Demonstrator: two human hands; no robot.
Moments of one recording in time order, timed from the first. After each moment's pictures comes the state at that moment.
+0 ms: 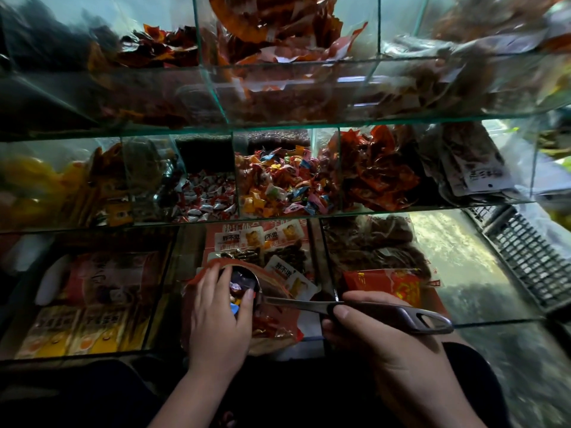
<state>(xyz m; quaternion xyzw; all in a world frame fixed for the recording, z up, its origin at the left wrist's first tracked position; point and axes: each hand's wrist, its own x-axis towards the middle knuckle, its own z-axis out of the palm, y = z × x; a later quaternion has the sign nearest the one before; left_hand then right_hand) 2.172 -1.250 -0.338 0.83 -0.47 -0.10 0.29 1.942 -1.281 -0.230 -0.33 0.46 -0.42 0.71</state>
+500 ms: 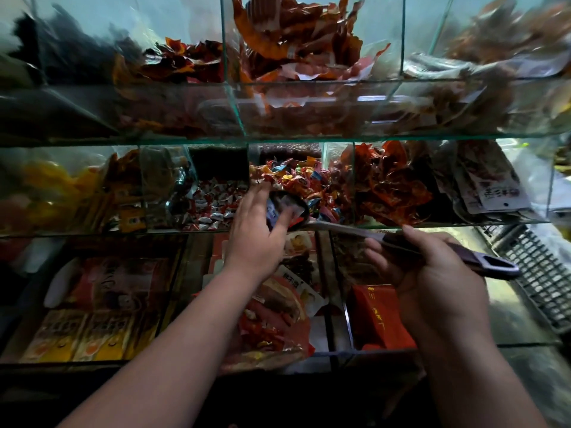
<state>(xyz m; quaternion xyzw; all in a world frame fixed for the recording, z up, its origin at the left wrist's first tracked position) 2.189 -1.370 -0.250 0.74 -0.53 -0.12 0.40 1.966 -1.361 -0.192 -0.24 0.41 -0.59 0.66</state>
